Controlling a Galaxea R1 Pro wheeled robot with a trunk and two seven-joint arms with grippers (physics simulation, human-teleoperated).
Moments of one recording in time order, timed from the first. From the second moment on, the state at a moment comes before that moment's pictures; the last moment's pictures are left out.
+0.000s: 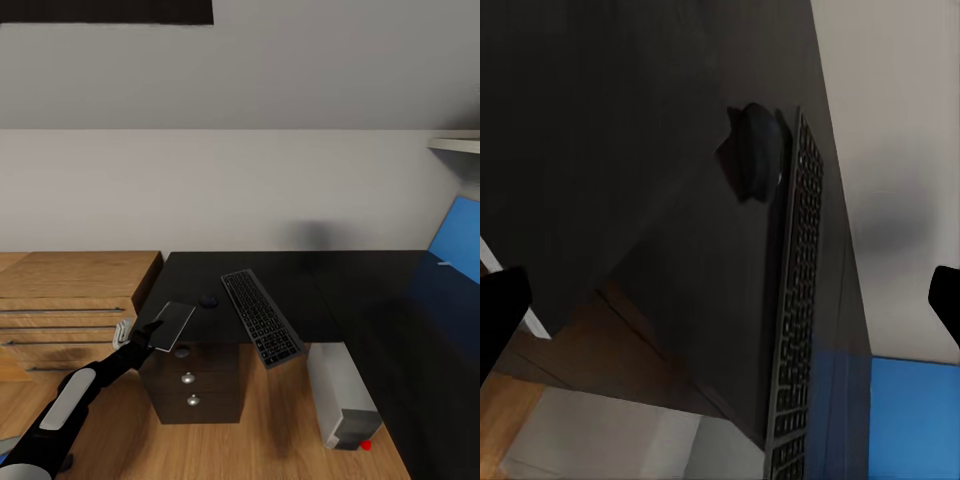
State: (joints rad) left arm -0.44 0.22 0.02 -1.04 1.39 0.50 -0.01; right arm 0.05 0.02 0.34 0.02 -0.21 -0.99 -0.02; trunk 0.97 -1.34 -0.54
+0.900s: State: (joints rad) left arm -0.44 0.22 0.02 -0.99 1.39 0.50 -0.01; right arm 0.05 0.02 0.34 0.02 -0.22 -0.99 -0.02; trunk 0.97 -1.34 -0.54
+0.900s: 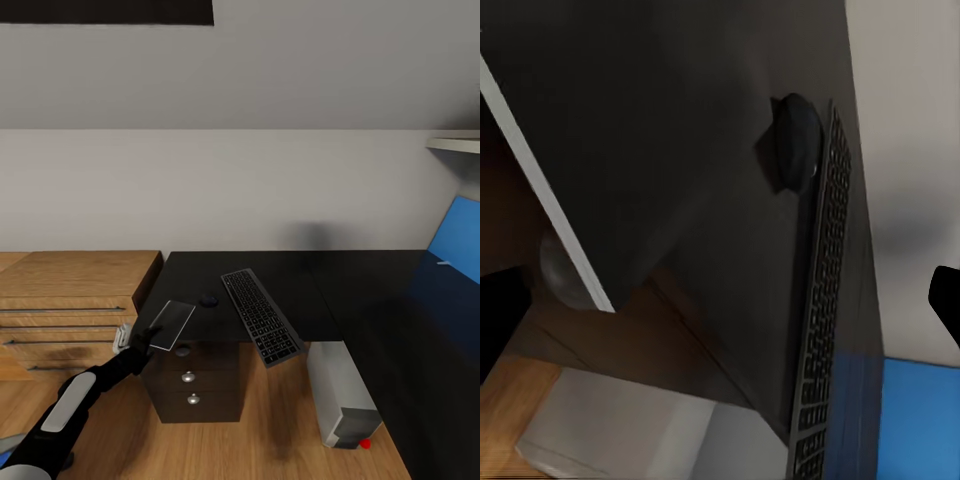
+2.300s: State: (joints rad) left arm -0.44 0.21 0.01 -0.86 1.39 0.51 -0.01; right arm 0.05 0.02 0.33 0.02 -0.22 -0.99 -0.02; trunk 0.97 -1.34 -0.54
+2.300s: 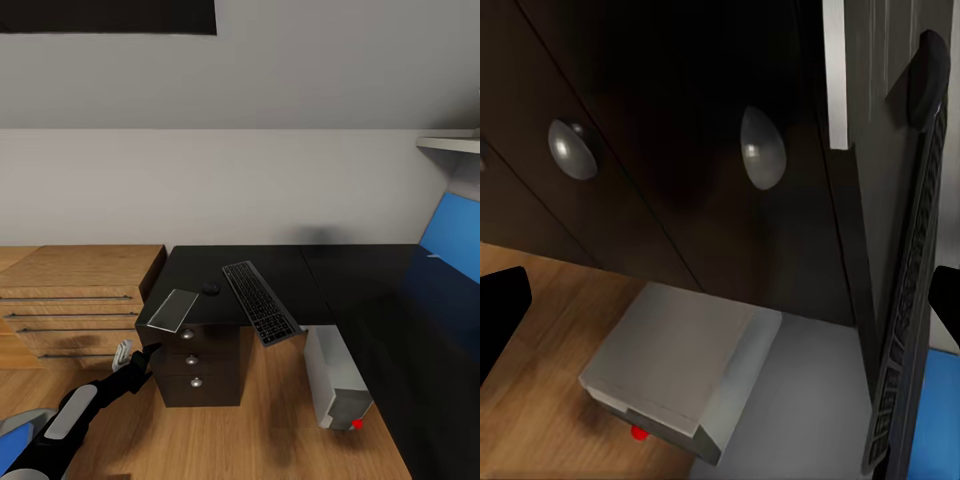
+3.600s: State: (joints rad) left arm -0.44 0.21 -0.46 -0.80 1.29 0.41 -0.01; right arm 0.05 0.03 0.33 -0.11 -0.23 -0.85 -0.15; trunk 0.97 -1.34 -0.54
